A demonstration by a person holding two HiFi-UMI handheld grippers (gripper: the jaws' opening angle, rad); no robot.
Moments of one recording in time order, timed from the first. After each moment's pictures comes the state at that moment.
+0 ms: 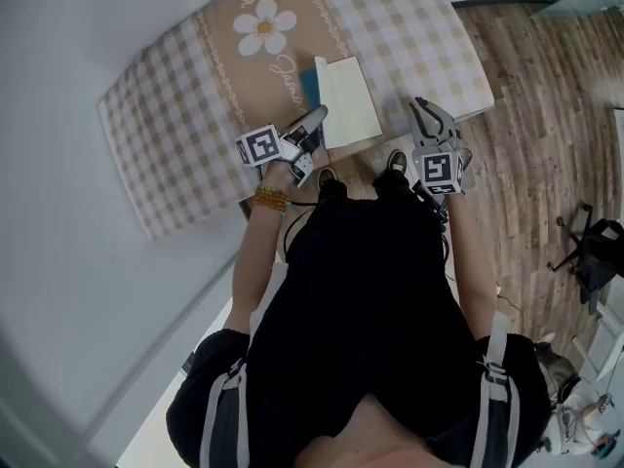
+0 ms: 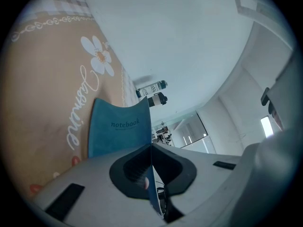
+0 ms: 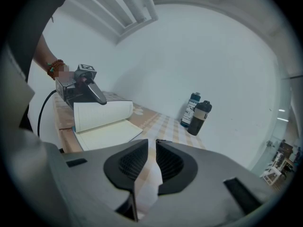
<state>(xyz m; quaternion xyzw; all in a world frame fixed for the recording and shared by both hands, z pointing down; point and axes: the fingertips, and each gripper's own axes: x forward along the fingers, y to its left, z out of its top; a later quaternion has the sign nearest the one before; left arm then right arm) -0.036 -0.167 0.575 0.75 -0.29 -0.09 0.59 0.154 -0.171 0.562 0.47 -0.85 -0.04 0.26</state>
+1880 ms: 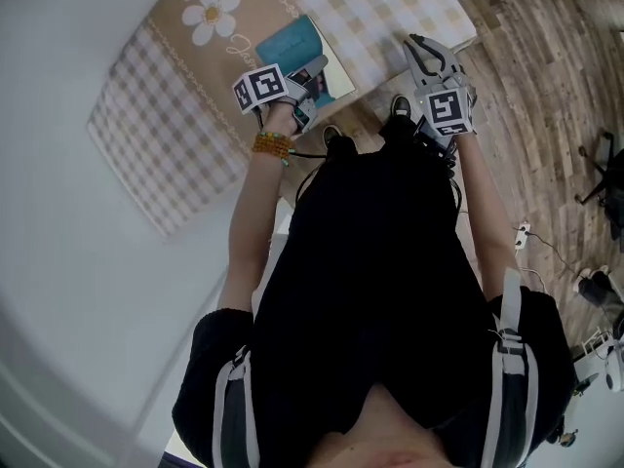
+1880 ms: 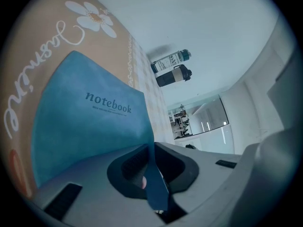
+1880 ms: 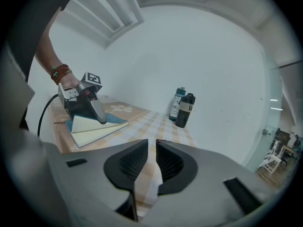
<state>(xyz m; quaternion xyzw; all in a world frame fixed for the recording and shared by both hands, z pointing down) 0.050 -0.191 0.638 0.70 -0.31 0.07 0.64 0.225 -0.186 0.575 0.50 -0.84 0.00 0.22</state>
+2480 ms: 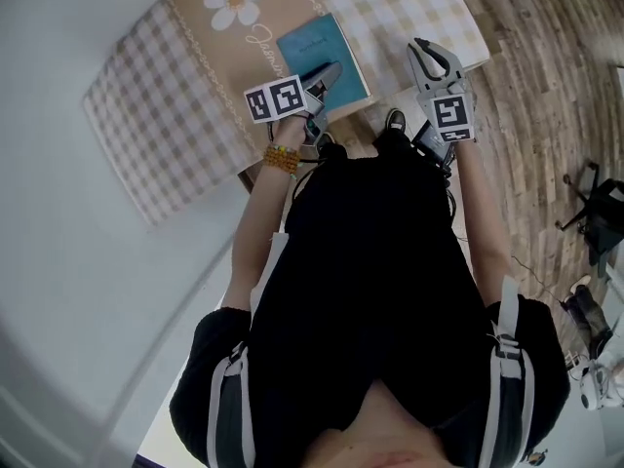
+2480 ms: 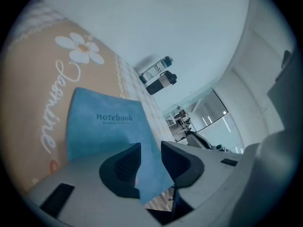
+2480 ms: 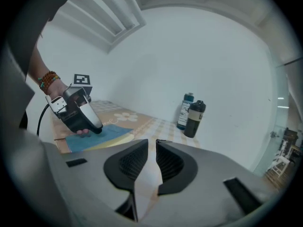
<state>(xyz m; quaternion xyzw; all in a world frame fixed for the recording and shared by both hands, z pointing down) 0.027 -0.177 0.609 0.75 -0.34 0.07 0.56 0.183 -0.204 0.544 0.47 -0.86 0.00 0.21</state>
